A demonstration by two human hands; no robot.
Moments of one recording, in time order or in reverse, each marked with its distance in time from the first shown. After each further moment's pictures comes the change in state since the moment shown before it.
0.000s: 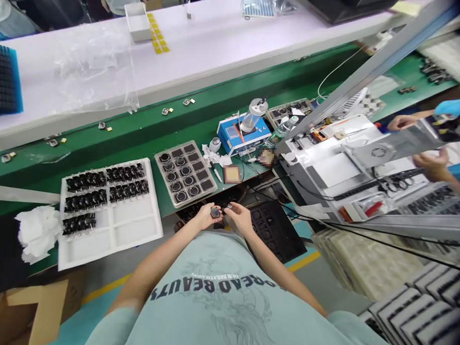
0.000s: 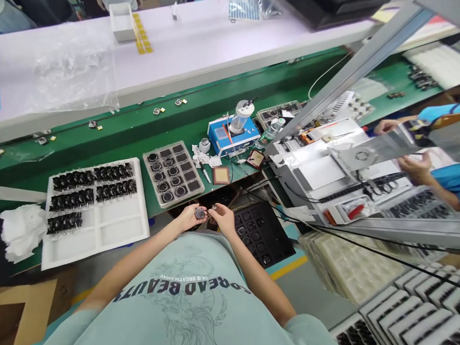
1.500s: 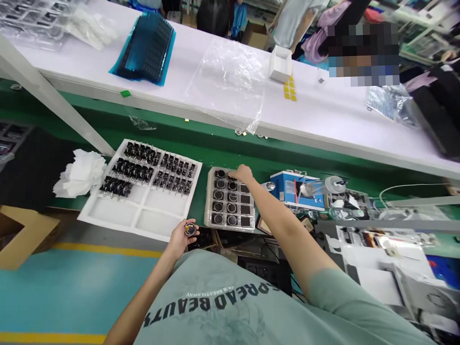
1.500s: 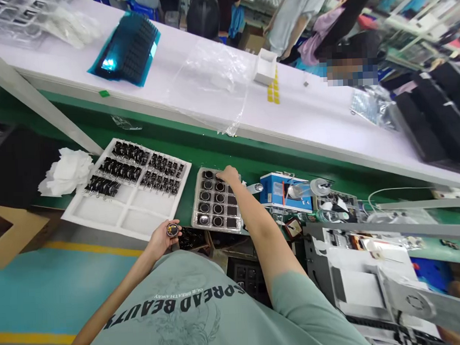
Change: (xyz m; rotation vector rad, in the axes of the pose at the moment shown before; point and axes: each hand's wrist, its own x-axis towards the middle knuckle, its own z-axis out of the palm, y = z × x) left_hand -0.109 0.012 -0.183 -0.573 0.186 0.385; right_hand 0.217 -0.205 0.246 -1.355 -0.308 -0.279
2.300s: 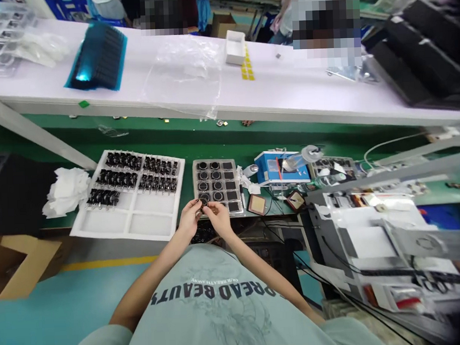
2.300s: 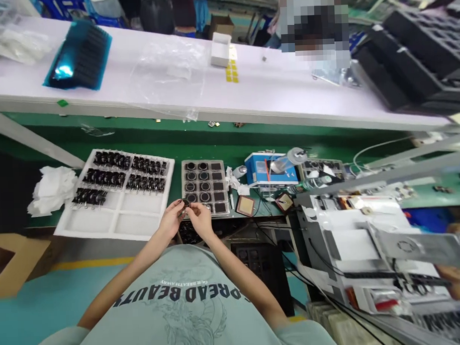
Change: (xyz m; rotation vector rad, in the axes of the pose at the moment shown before) left_hand 0.019 -0.015 0.088 0.051 -0.101 0.288; right_hand -0.242 0.011 0.108 1.232 0.162 -0.317
